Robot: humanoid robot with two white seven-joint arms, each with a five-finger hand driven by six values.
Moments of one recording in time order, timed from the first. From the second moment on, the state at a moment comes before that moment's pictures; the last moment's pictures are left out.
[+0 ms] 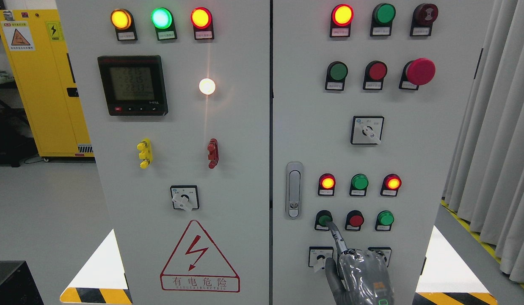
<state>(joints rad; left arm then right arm) 0.06 -0.10 -0.10 -0.13 0.08 -0.05 -0.06 -0.20 0.10 0.08 -1.71 1.25 -0.16 -0.16</state>
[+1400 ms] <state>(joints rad) 0.06 -0.10 -0.10 -0.13 0.08 -0.05 -0.06 -0.02 0.09 0.17 -1.80 0.51 -0.33 -0.10</state>
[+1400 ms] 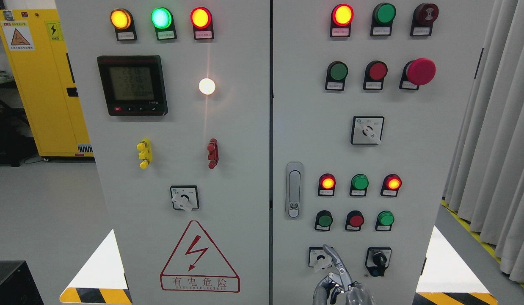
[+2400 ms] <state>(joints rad) 0.06 -0.10 -0.10 -0.13 0.08 -0.05 -0.06 0.00 0.09 0.19 -1.83 0.38 -0.34 -0.09</state>
